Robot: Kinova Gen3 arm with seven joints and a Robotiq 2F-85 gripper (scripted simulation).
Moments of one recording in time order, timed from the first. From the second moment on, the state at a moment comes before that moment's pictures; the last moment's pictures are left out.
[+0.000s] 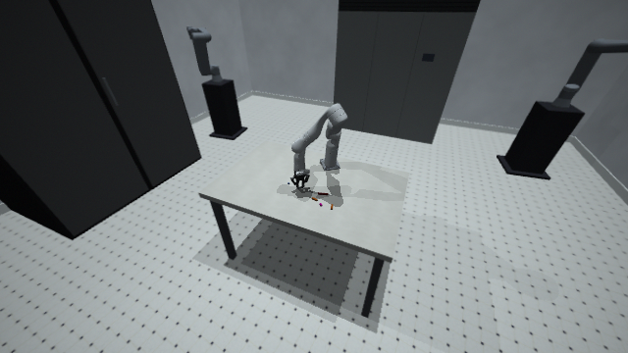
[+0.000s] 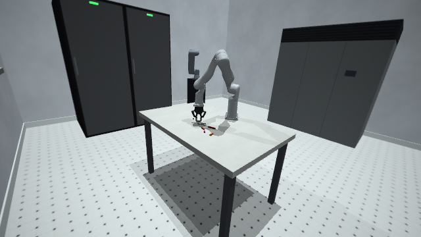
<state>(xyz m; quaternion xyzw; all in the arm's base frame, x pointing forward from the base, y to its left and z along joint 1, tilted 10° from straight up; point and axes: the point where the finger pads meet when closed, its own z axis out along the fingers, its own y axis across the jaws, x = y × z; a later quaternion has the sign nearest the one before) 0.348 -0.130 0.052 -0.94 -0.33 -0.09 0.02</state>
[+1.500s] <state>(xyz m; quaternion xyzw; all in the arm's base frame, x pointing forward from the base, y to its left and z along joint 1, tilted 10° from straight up) 0.350 -0.129 0.040 -0.94 -0.33 -0.09 0.02</state>
